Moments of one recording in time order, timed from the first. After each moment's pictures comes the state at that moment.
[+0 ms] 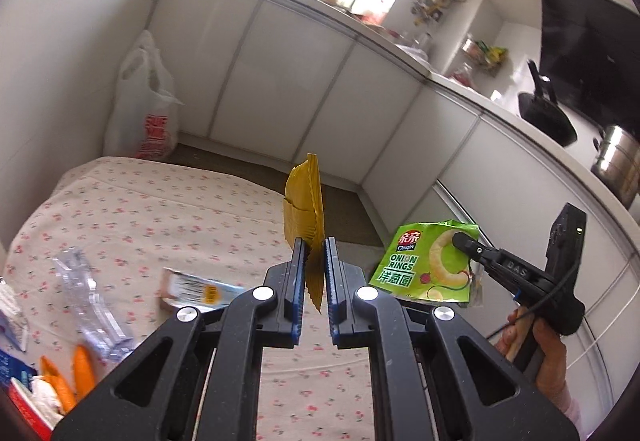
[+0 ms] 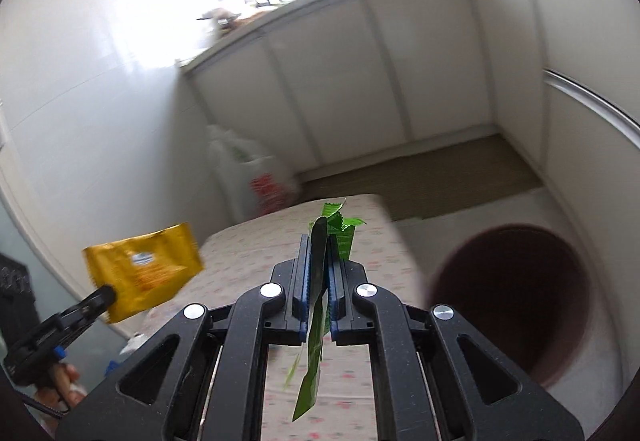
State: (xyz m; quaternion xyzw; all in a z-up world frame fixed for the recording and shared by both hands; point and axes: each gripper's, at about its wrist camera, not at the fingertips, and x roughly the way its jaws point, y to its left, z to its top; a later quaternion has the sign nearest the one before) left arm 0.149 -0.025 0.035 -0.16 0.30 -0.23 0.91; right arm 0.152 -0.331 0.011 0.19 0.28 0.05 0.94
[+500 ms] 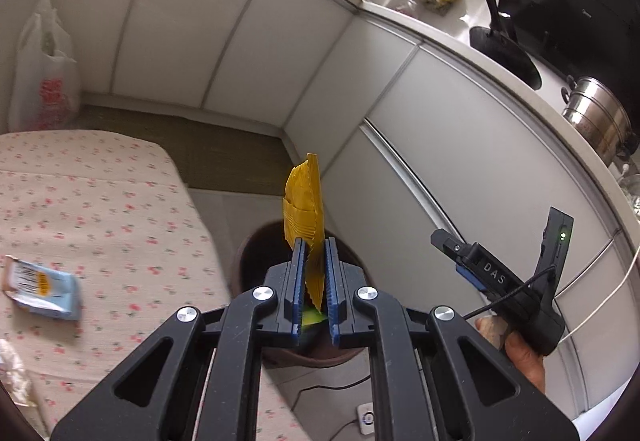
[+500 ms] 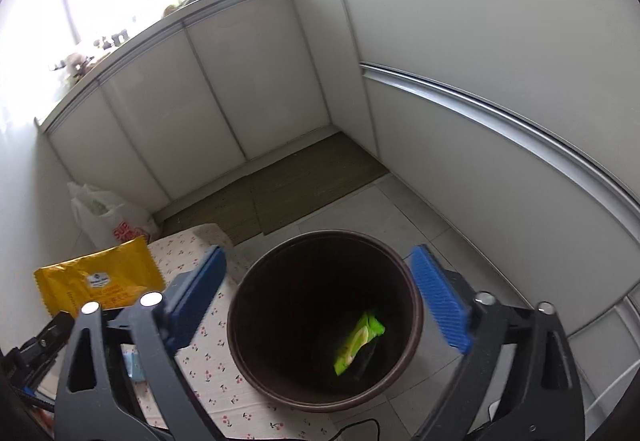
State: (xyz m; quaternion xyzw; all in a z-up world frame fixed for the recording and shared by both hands) left arm 0.187 -0.200 0.017 -0.15 0.37 -0.35 0.85; right arm 0.115 -0.464 -0.012 0.22 0.29 -0.19 0.91
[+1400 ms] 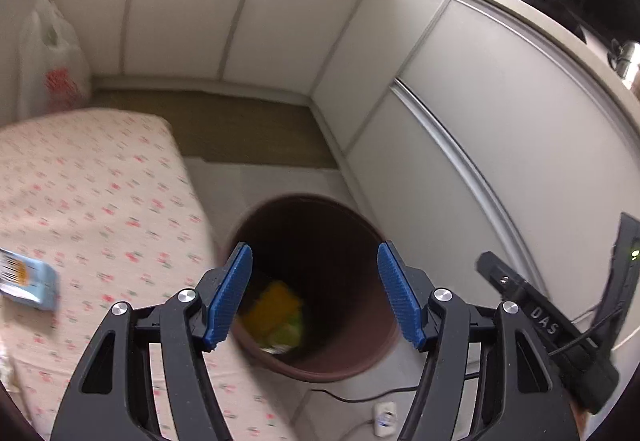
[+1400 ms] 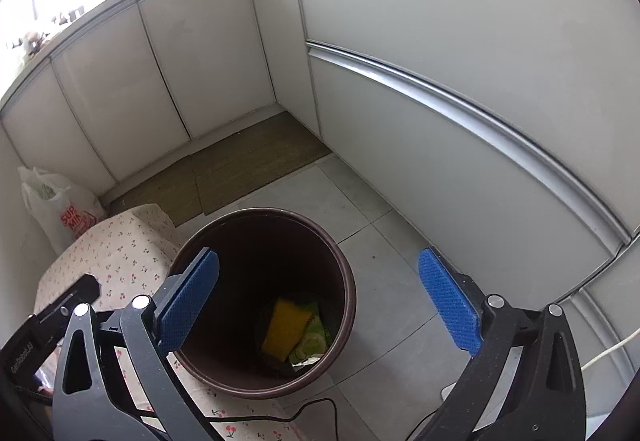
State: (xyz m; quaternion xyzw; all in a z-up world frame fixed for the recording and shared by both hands) left arm 0.194 -0.276 -0.013 -0.08 0.41 -0.27 0.87; right arm 0.100 -0.479 -0.022 0.17 0.34 -0.27 0.88
